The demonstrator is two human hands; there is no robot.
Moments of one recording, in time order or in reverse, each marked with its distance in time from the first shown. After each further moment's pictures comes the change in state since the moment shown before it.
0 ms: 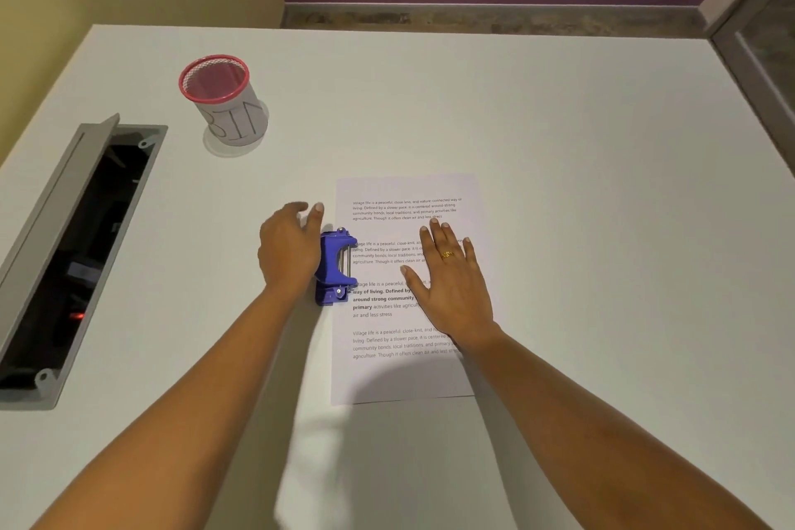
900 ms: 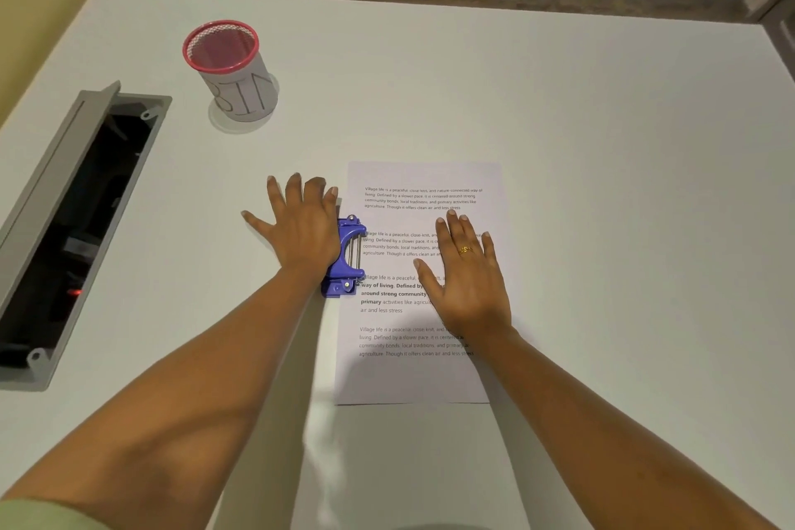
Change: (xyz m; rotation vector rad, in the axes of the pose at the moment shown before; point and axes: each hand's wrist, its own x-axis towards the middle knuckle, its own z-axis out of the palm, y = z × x) left_hand 0.021 -0.014 0.027 0.451 -0.007 0.127; right_hand 0.001 -0.003 -0.001 0.001 0.009 0.007
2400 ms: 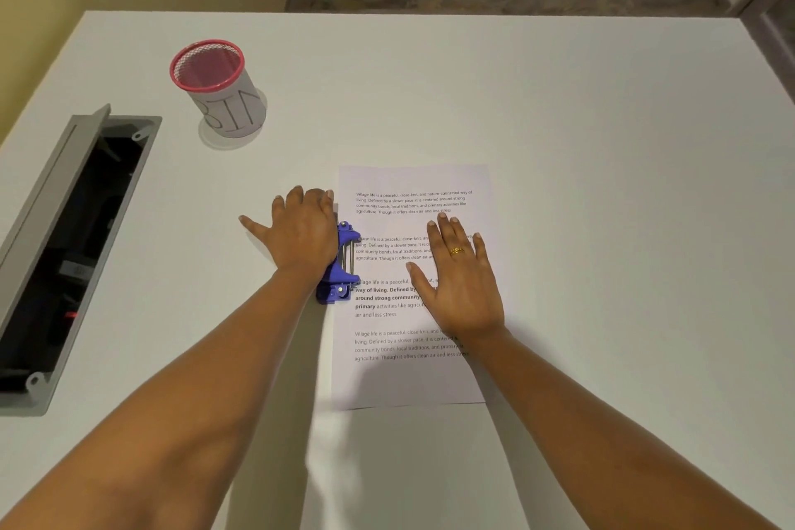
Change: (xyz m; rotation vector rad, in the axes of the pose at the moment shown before) left_hand 0.008 0.010 -0.004 0.055 -0.007 0.005; right_hand 0.002 -0.001 0.000 0.000 0.032 0.013
